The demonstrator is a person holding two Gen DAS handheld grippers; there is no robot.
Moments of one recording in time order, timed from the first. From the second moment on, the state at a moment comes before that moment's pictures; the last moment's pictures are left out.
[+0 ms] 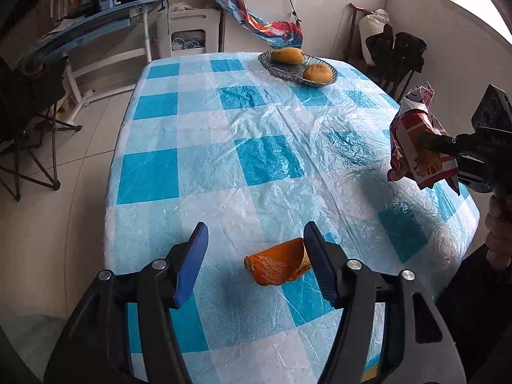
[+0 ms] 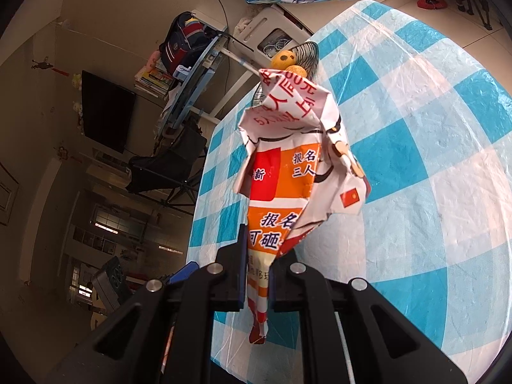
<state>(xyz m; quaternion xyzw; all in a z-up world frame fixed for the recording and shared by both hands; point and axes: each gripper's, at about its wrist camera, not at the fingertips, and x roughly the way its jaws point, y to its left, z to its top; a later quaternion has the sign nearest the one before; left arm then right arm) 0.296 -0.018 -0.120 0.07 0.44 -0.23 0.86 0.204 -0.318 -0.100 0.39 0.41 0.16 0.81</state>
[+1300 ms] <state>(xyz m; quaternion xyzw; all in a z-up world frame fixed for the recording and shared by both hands) 0.193 -0.017 -0.081 0.04 0.39 -0.13 0.91 0.156 -0.275 -0.088 0.34 0.37 0.20 0.84</state>
